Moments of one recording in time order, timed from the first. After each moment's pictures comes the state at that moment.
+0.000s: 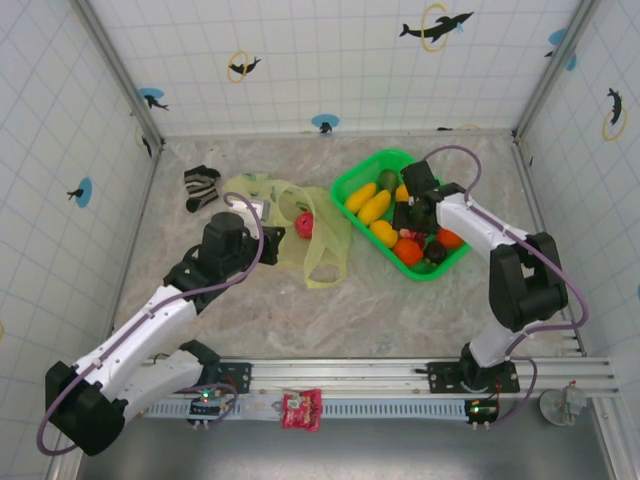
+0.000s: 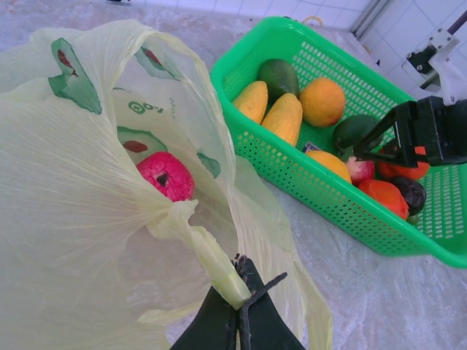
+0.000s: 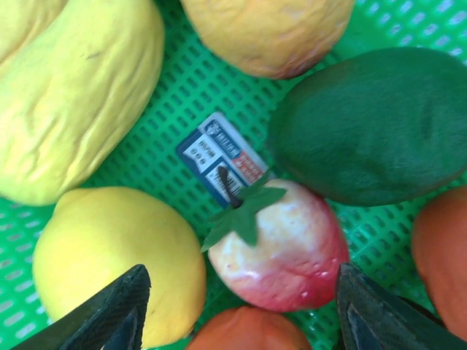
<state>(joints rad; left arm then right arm) -0.57 0.94 0.71 -0.27 0.12 -0.36 0.39 1.67 1.18 -0.67 0.08 0.41</state>
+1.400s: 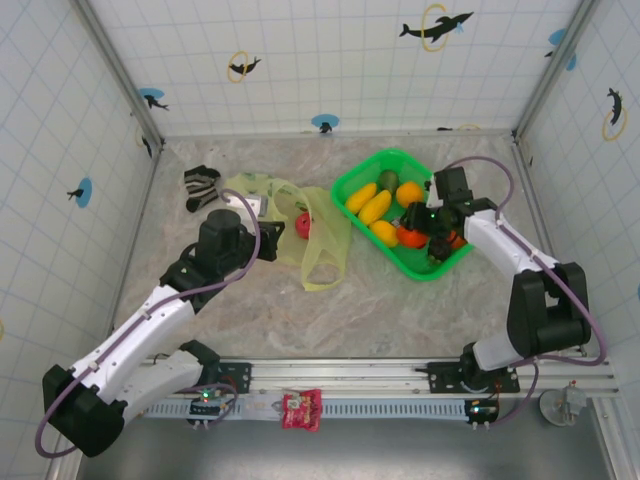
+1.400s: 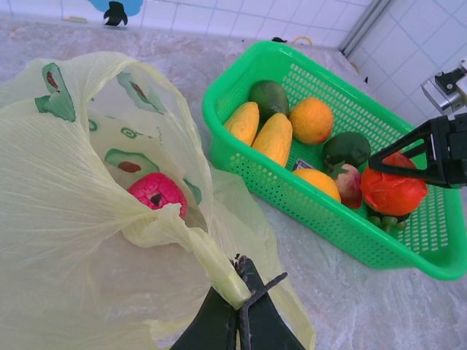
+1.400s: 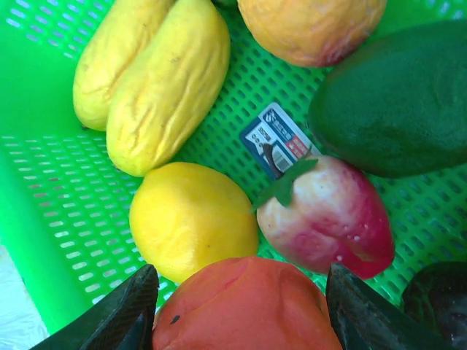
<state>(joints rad) -0.57 0.93 0.74 -0.27 0.12 -0.36 0.24 1.48 1.01 -0.53 -0.24 0.41</state>
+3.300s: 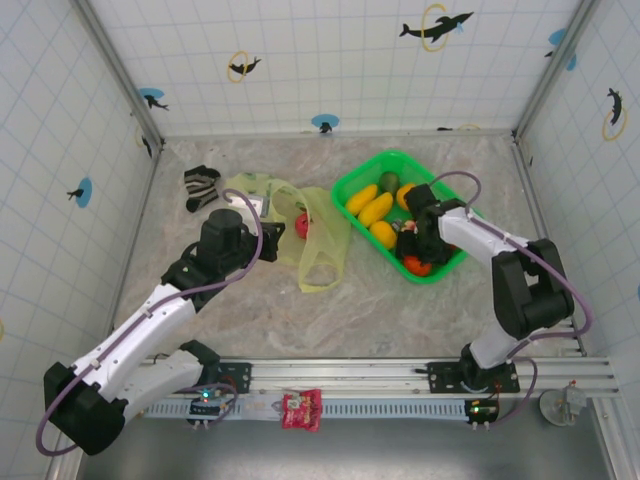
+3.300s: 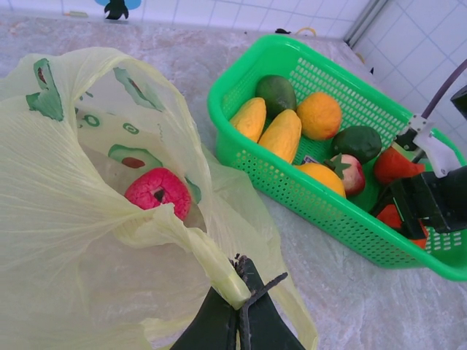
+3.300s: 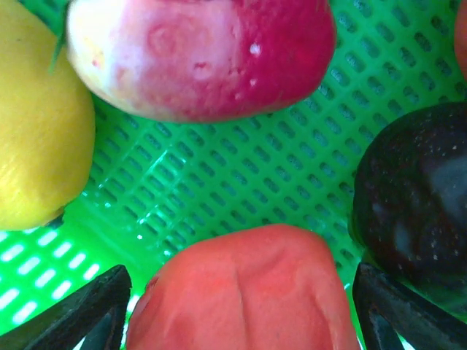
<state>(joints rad) -0.57 0.94 0.74 -0.28 0.12 -0.34 0.39 1.63 1.03 -0.81 0.01 0.48</state>
